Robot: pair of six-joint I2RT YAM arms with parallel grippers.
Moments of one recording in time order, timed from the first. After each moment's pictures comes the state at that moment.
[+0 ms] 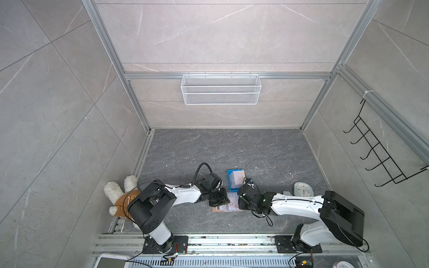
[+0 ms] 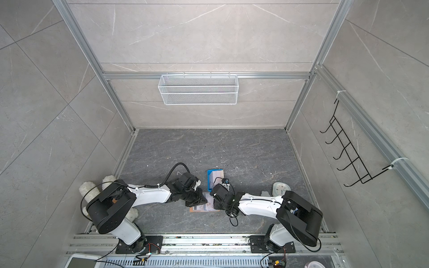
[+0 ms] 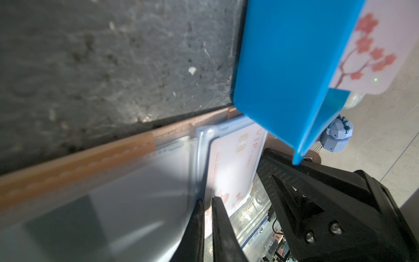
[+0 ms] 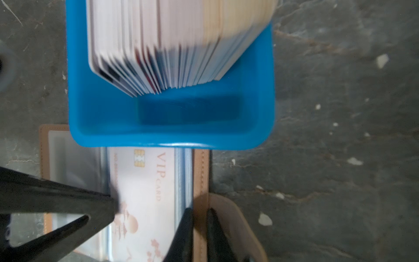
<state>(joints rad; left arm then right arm) -0.80 1.62 0.68 -0.07 0.50 -0.98 0.98 1.46 0.62 -0.23 0.17 0.95</state>
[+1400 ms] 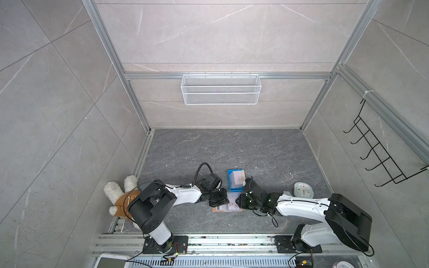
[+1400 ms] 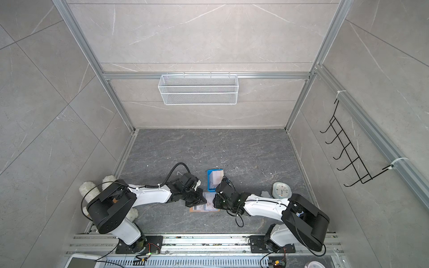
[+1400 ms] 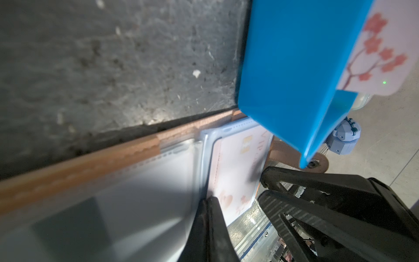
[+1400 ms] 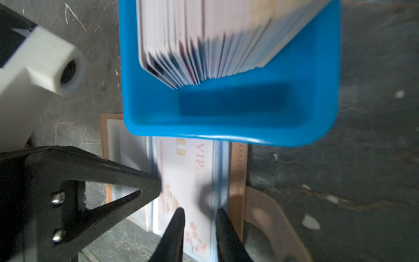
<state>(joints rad) -0.80 1.63 0.69 -0.08 0.47 -0.97 0.91 1.40 0.54 -0.07 -0.04 0.96</state>
